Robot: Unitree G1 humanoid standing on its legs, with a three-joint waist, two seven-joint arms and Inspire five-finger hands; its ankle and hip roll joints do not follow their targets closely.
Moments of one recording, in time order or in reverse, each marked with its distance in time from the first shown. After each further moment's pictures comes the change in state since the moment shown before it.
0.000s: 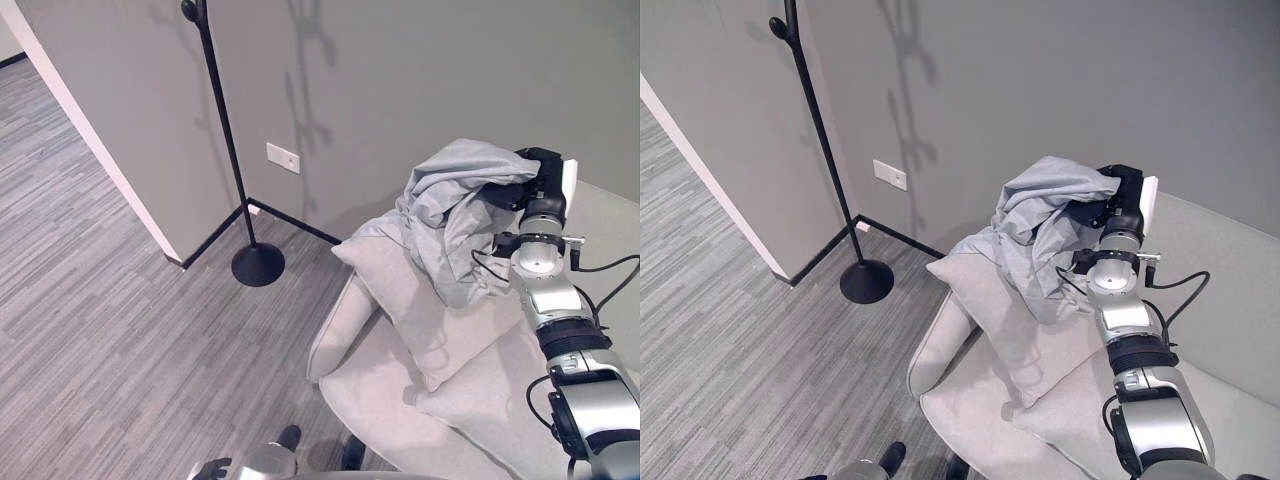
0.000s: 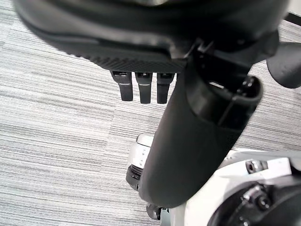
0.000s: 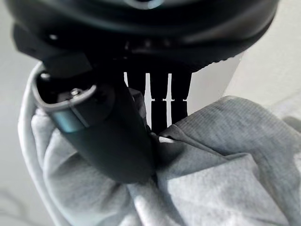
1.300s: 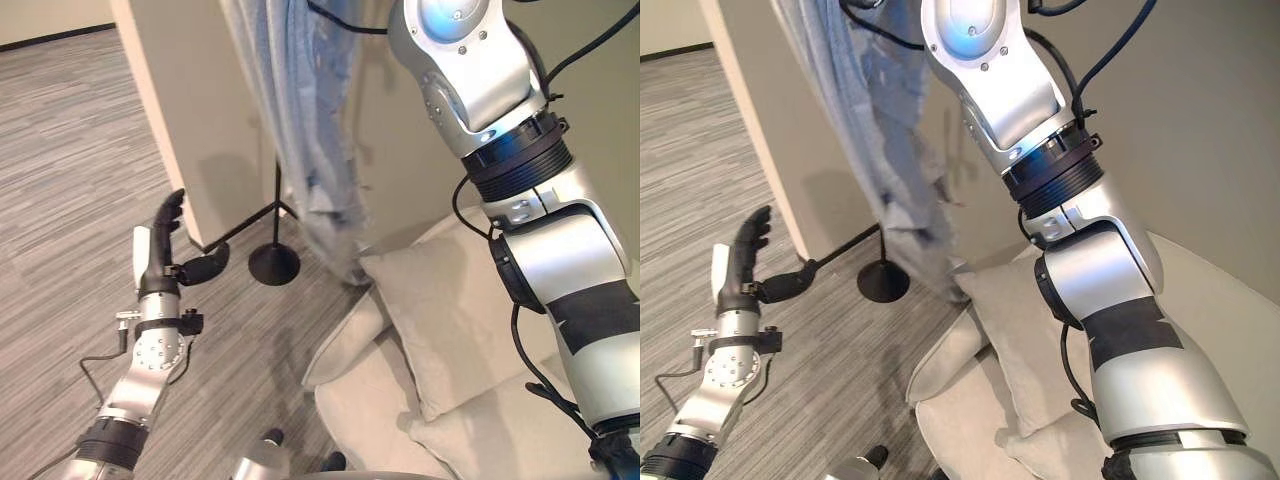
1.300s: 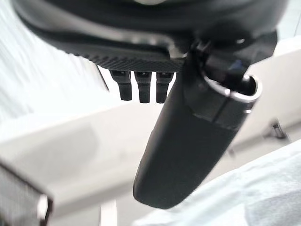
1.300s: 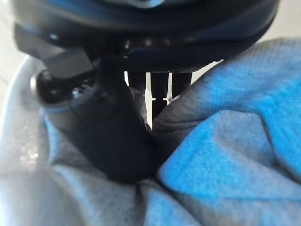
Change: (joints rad) left arm -0.097 0.343 0.281 -1.172 -0.023 -0.075 0.385; right arm -1.009 0.269 0.424 -0.004 0.193 -0.136 -0.150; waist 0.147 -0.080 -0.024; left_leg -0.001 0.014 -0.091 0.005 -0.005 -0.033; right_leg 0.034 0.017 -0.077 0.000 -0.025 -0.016
